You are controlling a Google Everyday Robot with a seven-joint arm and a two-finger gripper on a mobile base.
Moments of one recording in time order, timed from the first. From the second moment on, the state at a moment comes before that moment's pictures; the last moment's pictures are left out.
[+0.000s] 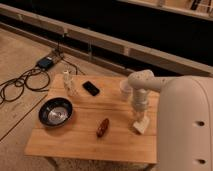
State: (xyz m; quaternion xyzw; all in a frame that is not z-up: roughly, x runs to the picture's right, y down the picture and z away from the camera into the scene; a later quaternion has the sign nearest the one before) arm 0.194 0.178 0.838 -0.21 0.44 0.75 0.44
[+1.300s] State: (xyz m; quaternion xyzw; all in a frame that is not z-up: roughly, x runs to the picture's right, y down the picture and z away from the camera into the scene) arm 0.036 0.210 0.816 -0.31 0.43 0.66 0.53
